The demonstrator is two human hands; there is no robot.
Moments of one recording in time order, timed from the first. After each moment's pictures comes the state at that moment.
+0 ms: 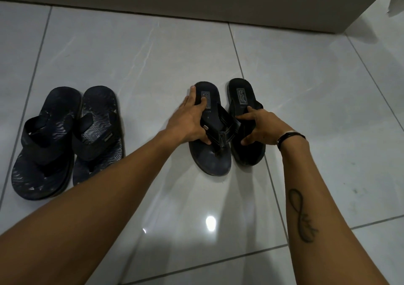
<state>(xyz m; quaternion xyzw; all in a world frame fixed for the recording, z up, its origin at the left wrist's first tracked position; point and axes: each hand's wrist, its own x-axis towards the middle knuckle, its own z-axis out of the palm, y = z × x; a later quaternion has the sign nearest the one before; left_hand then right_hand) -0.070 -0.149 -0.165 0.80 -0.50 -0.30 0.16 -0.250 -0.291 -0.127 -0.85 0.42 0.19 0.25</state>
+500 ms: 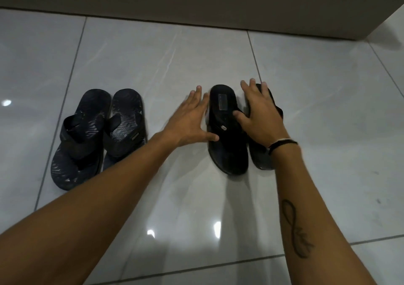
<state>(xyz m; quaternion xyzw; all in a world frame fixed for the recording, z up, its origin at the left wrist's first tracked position) -0.034 -0.105 -0.163 0.79 -0.53 -0.24 0.17 -0.198 -0.238 -0.116 -0.91 0.36 -0.04 0.19</state>
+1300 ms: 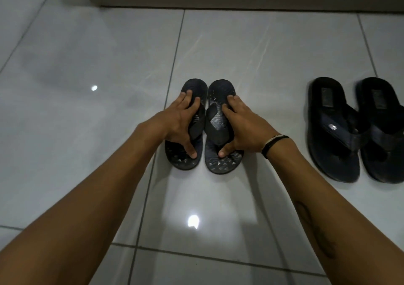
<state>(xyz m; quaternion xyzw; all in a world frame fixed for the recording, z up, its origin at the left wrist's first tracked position) 0.126 0.096 -0.152 0.84 -0.45 -0.30 -0.07 -0.029 -0.065 -0.166 -0.96 0.13 0.14 0.22</state>
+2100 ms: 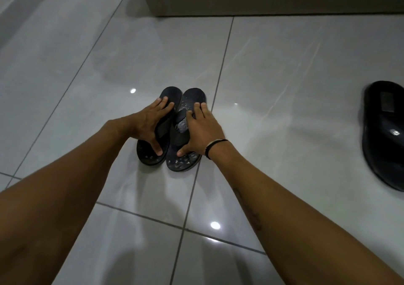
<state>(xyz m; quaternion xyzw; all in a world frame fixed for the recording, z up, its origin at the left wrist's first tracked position) 0.228 0.278 -0.140 0.86 -0.40 -0.30 -0.11 0.078 0.126 -0.170 -0.97 0.08 0.10 0.20</state>
